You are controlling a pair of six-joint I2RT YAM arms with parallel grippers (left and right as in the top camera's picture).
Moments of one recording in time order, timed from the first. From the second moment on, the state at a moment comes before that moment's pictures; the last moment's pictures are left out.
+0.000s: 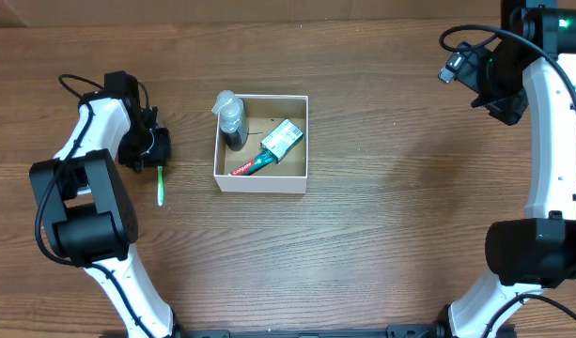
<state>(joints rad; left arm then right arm) 0.18 2.14 1.54 -0.99 0.05 0.02 -0.08 1.92 2.15 -1.53 -0.01 0.54</state>
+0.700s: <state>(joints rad) 0.00 1.76 2.18 -1.40 0.29 0.14 -0.08 1.92 2.15 -1.53 -0.01 0.54</state>
